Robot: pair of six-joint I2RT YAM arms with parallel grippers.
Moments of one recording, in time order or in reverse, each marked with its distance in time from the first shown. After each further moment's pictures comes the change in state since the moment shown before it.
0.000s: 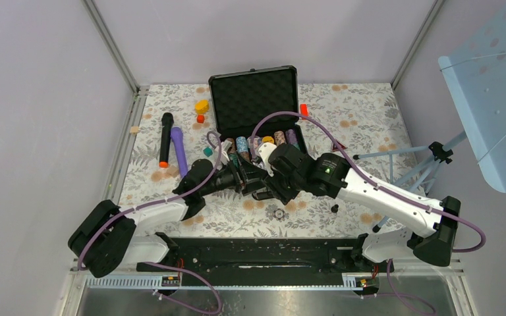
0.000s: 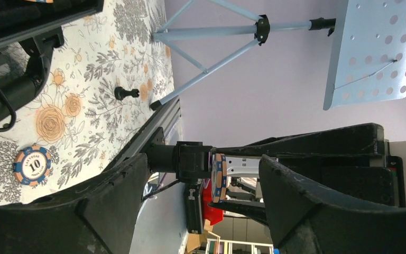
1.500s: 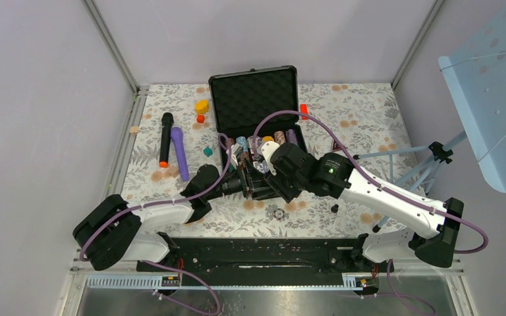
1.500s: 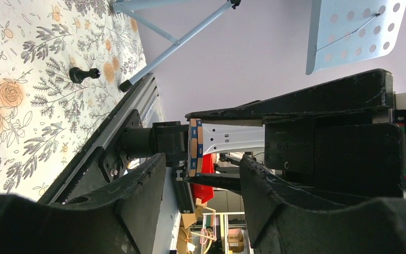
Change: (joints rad) left arm -0.121 0.056 0.001 0.167 -0.002 -0.038; right arm 0.002 -0.015 0.011 -0.024 0.057 -0.024
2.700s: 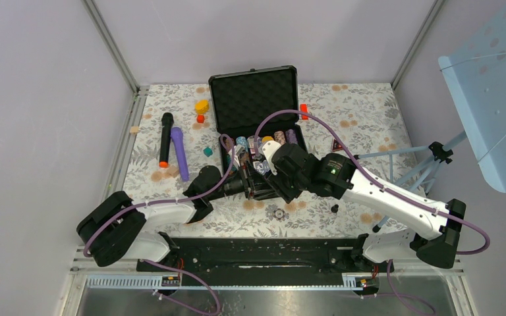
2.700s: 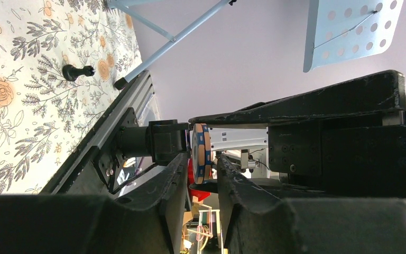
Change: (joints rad) left arm -0.017 0.038 0.000 0.055 -0.001 -0.019; right arm 0.002 -0.013 0.000 0.002 -0.012 0.022
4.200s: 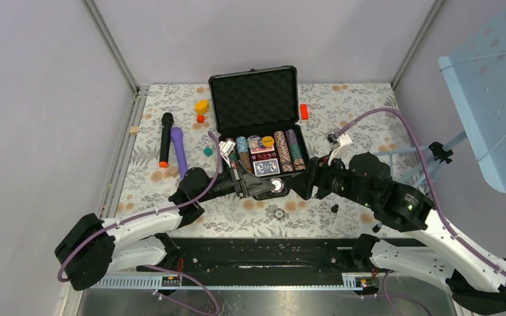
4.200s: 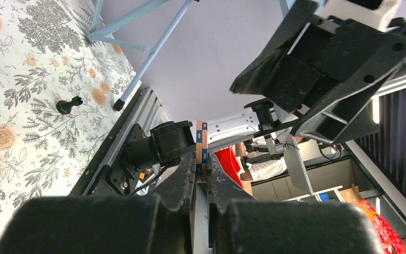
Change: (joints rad) left arm -0.011 -0.227 0.007 -0.123 -0.011 0.231; right arm -0.107 -0.502 -0.219 0.297 -0.081 0.472
